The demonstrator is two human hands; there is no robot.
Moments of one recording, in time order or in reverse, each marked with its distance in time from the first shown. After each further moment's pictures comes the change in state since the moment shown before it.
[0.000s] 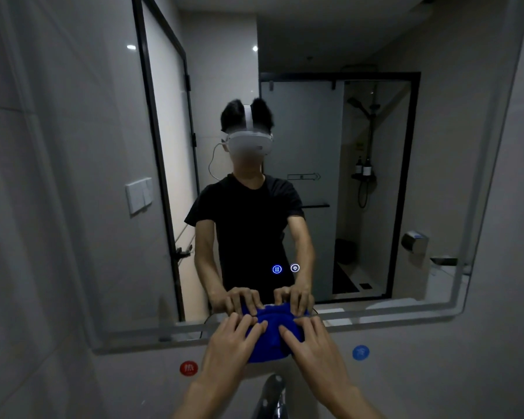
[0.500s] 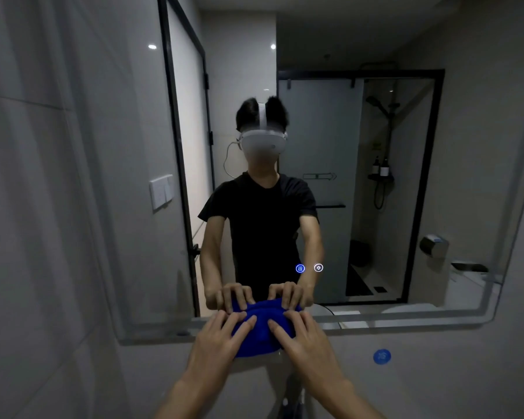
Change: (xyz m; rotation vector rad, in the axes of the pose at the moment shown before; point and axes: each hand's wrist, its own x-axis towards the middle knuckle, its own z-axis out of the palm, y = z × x) left_hand -0.031 -0.048 -0.019 0.075 0.054 -0.042; right_hand 0.031 -0.040 -0.002 -0.005 0.060 -0.147
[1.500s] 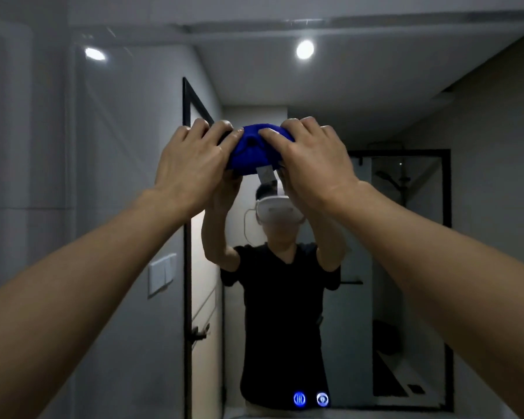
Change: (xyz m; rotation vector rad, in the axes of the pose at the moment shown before) left_hand 0.273 -0.075 -0.325 0.586 0.663 -0.092; right_hand 0.285 0.103 -0.335 -0.413 0.617 -0.044
